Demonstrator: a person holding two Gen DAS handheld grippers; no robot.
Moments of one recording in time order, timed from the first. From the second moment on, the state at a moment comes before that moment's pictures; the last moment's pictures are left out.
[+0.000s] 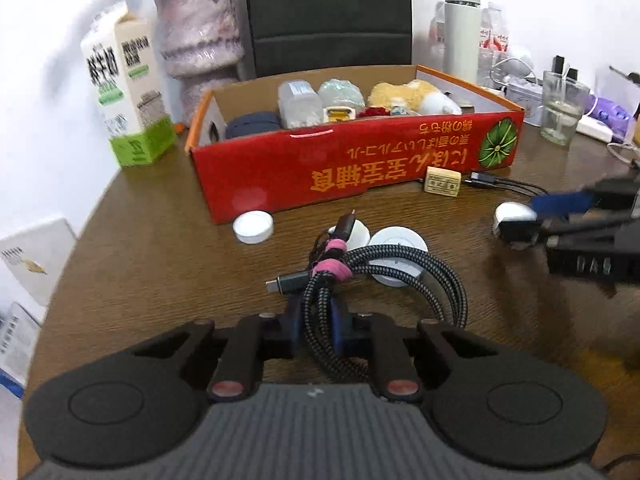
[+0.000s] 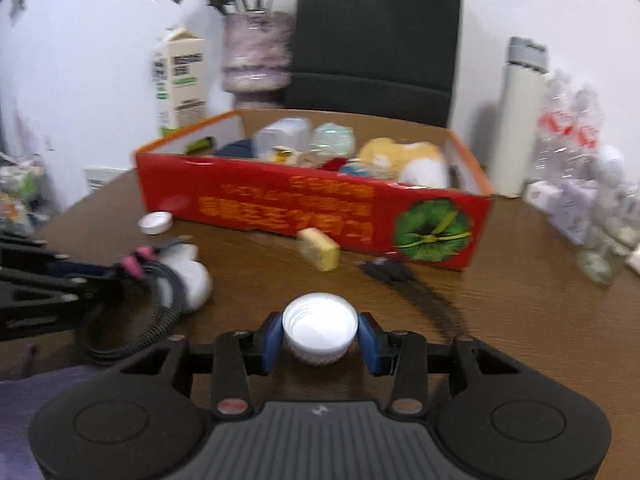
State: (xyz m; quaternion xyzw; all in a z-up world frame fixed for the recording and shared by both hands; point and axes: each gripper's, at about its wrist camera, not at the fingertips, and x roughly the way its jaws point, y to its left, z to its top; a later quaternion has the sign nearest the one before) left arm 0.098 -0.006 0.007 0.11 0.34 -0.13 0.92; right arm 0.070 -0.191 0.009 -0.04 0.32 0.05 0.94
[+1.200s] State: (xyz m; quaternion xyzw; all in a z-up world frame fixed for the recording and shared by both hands) left arm 0.056 0.059 0.053 -0.04 0.28 -0.08 0.96; right arm 0.049 -0.151 0.011 -0.04 0.30 0.07 0.95
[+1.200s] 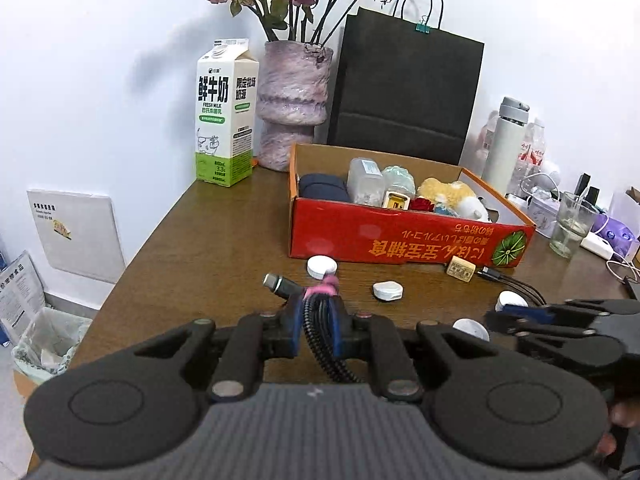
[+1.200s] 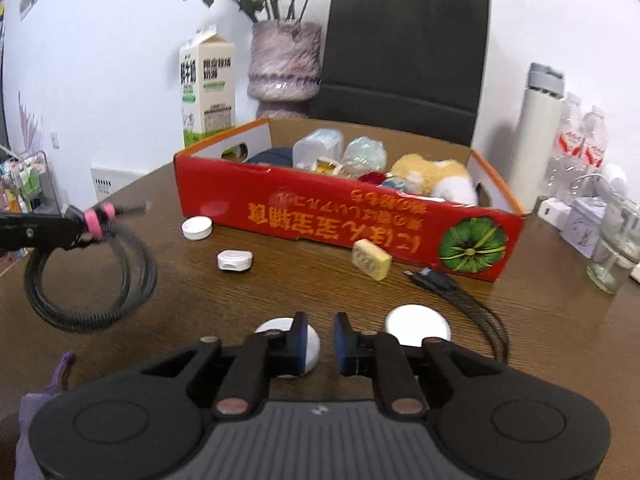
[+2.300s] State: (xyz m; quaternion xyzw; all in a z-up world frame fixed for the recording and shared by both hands) left arm 0.099 0.036 0.005 0.05 0.37 -0.08 0.93; right arm 0.037 -0.164 0.020 -0.01 0.28 0.13 0.95
